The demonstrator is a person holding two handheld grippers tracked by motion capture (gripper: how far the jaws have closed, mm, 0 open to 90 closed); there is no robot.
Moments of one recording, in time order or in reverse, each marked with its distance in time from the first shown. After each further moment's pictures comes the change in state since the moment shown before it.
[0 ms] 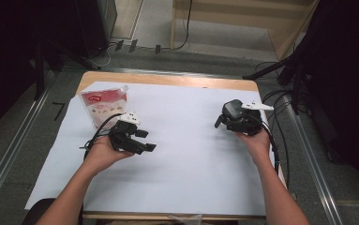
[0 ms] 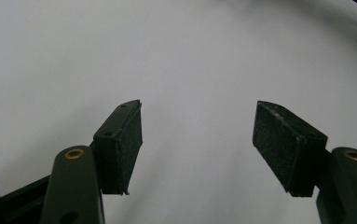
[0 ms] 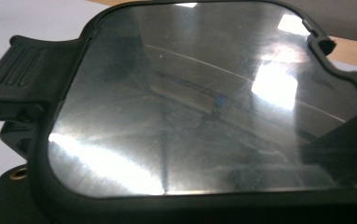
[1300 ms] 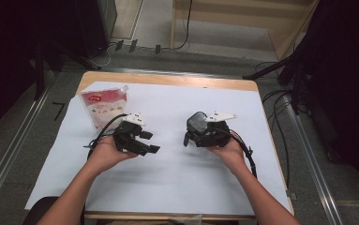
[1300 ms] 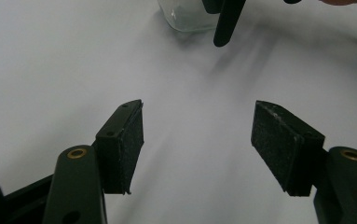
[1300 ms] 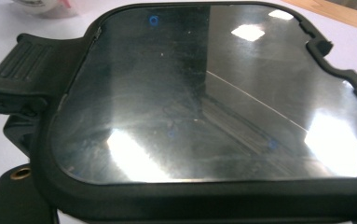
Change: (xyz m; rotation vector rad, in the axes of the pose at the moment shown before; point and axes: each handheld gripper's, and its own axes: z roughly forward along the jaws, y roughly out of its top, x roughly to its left) left arm -0.008 0.007 0.006 0.025 -0.027 0.026; right arm 0.104 -0.003 0.018 0.064 0.226 -0.177
